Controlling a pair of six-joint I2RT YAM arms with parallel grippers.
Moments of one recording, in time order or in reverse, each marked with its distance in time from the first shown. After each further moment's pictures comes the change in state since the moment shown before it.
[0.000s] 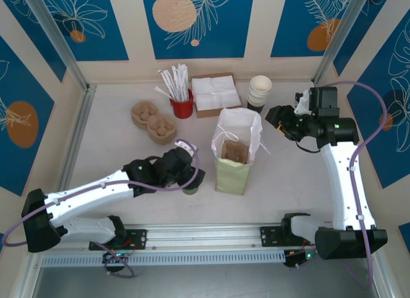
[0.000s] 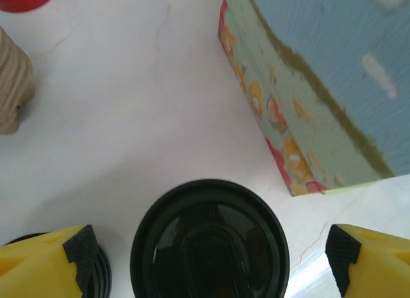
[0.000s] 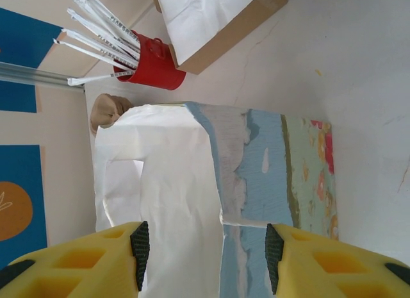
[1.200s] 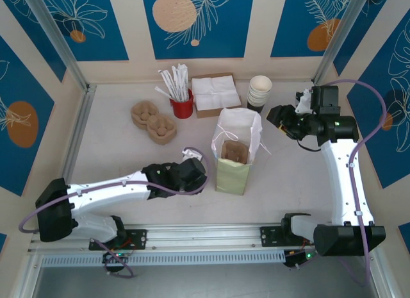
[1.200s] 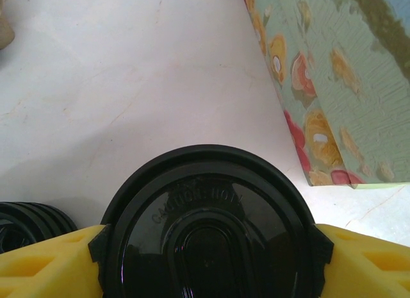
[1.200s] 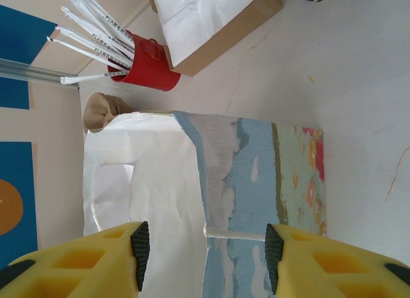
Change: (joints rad) left arm -0.068 0.138 -0.010 0.000 -0.072 -0.154; right arm -0.038 0.016 0.000 0.000 -0.023 -0.059
